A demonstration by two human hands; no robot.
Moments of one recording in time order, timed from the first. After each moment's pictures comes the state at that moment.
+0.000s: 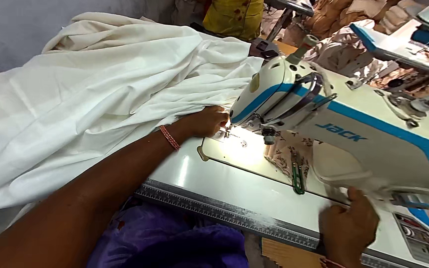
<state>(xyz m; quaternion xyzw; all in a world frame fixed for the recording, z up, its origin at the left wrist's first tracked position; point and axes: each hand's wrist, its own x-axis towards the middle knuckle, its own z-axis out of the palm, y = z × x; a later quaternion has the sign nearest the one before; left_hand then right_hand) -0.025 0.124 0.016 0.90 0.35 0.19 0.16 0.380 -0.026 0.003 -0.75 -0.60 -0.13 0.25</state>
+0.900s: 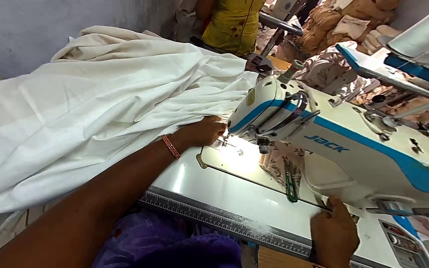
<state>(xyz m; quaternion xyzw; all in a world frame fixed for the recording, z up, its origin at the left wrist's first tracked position) -0.023 0.117 0.024 0.89 0.38 0.18 0.18 0.374 -0.023 0.003 -0.79 -0.57 -0.11 0.22</state>
